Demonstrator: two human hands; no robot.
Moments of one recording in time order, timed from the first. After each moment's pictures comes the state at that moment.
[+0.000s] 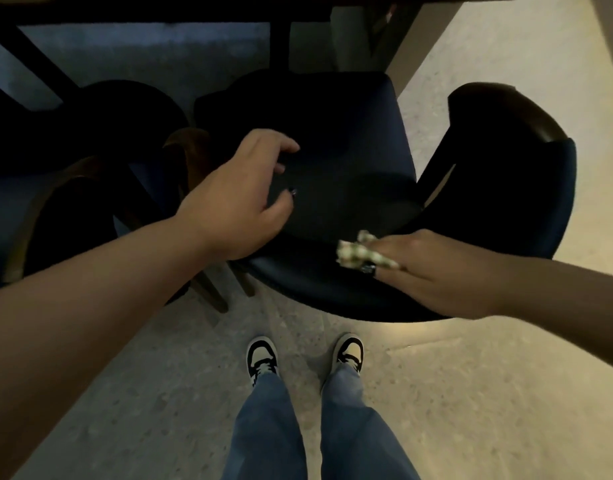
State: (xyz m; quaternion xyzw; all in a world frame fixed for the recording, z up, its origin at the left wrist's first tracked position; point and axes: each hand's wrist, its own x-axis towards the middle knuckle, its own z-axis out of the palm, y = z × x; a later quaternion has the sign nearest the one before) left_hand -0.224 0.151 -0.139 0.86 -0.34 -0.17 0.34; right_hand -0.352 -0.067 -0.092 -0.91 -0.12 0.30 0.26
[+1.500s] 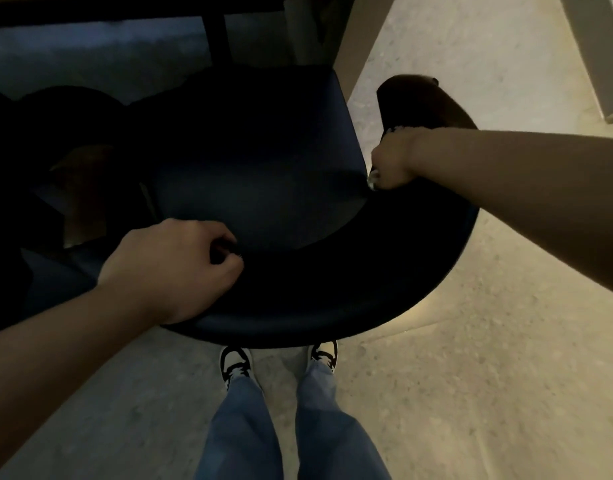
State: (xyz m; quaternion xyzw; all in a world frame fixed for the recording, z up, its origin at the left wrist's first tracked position) left_hand -0.266 0.106 -0.136 0.93 -0.28 -0.21 0.08; right_hand -0.240 -0.224 -0.166 -0.87 -0.05 0.44 -0.19
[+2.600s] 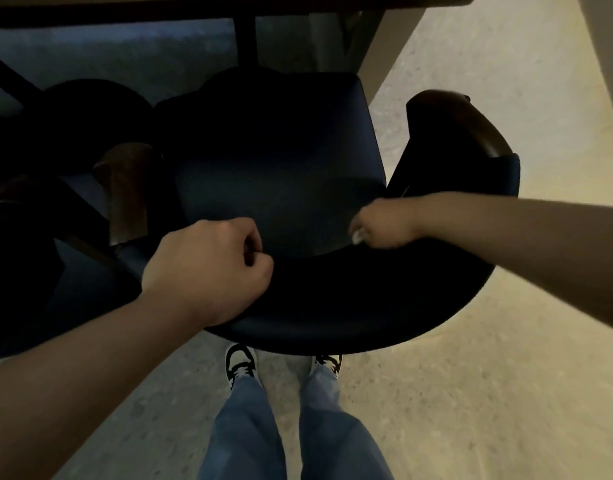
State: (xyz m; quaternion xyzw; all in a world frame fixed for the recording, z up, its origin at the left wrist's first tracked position) left_hand -0.270 0.110 -0.133 0.95 -0.23 -0.19 0.14; right_hand -0.280 -0.144 -0.157 -0.87 -0.07 0.49 0.03
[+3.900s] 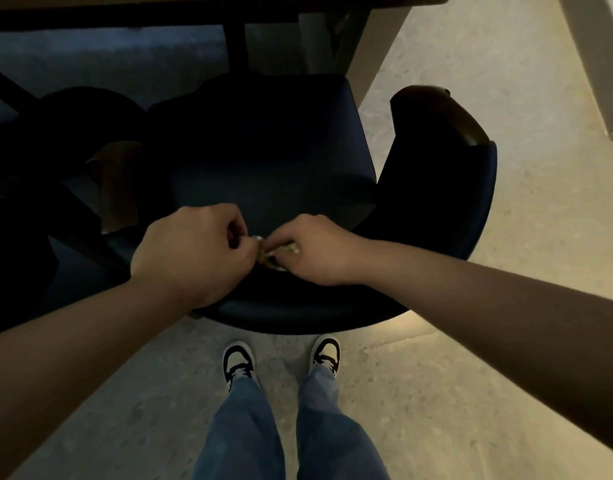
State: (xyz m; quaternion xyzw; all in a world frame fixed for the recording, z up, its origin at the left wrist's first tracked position) left_hand -0.272 0.109 -0.133 0.95 -0.21 -0.15 0.15; right_hand -0.315 -0.061 -0.138 -0.88 0.01 0.31 0.35
